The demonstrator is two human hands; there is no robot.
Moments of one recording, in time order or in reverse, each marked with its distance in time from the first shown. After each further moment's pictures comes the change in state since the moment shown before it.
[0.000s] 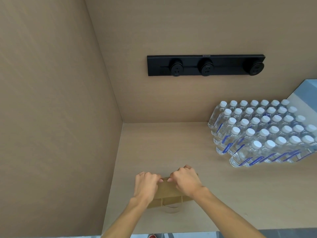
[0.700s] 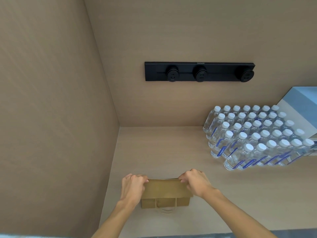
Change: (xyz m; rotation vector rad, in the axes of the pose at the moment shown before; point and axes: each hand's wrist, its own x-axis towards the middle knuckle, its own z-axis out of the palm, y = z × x) left_hand -0.012 -0.029 -0.009 -0.194 0.131 -0.012; right_hand -0.030 0.044 -0.002 0.197 -0.068 0.109
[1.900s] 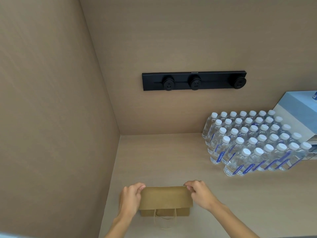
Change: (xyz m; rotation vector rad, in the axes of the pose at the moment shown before) left_hand -0.013 -0.004 0.016 -0.330 0.118 -0.303; right_hand -0.016 0.022 0.027 0.503 0.040 0.133
